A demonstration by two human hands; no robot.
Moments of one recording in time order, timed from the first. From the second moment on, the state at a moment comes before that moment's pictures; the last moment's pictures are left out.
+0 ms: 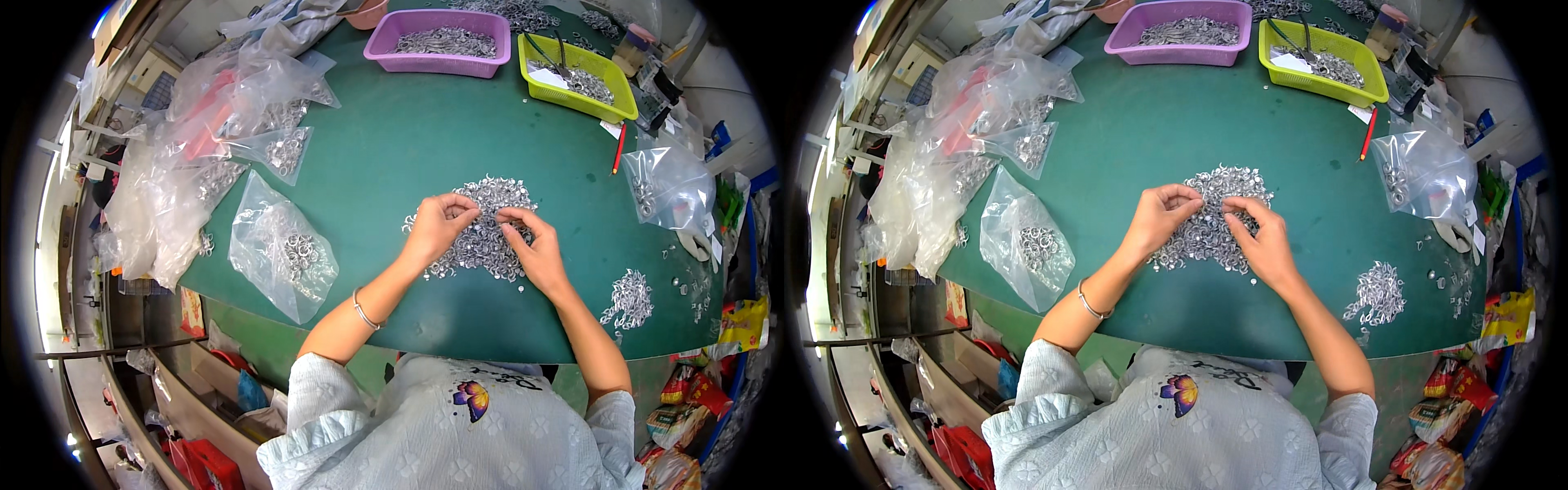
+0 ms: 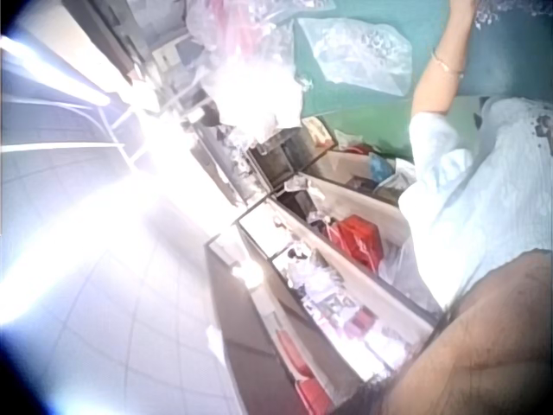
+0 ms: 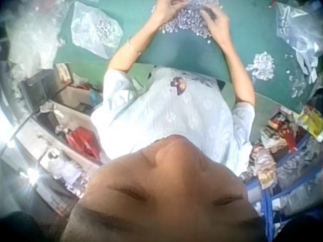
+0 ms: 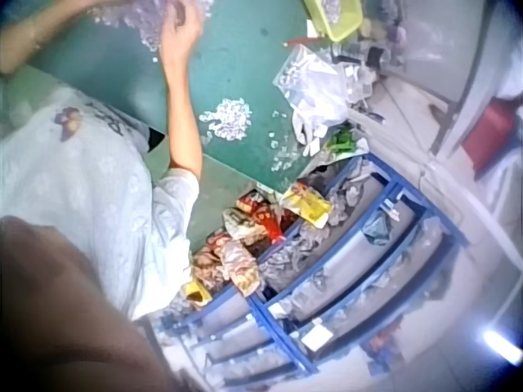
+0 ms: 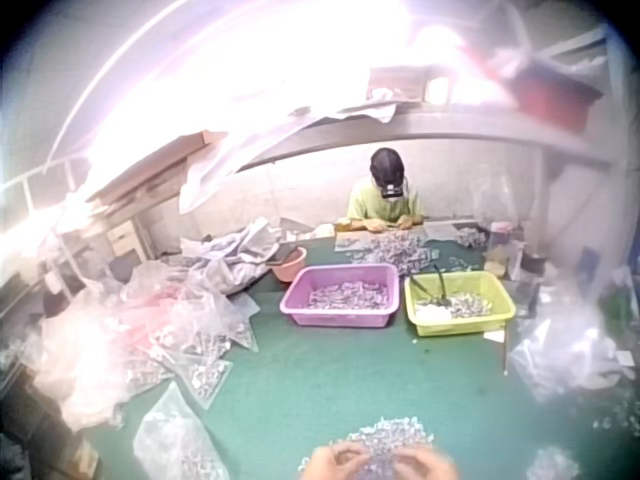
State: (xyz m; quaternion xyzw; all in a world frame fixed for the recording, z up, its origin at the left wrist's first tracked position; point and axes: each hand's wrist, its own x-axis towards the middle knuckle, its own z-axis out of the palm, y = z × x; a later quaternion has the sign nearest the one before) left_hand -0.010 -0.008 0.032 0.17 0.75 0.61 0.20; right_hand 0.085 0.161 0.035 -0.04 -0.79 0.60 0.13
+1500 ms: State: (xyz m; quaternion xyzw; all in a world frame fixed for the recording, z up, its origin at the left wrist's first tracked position) left_hand 0.115 0.086 0.028 0.54 0.72 0.41 0.13; right_hand 0.416 0.525 -0.028 -0.59 -0.71 0.08 0.38
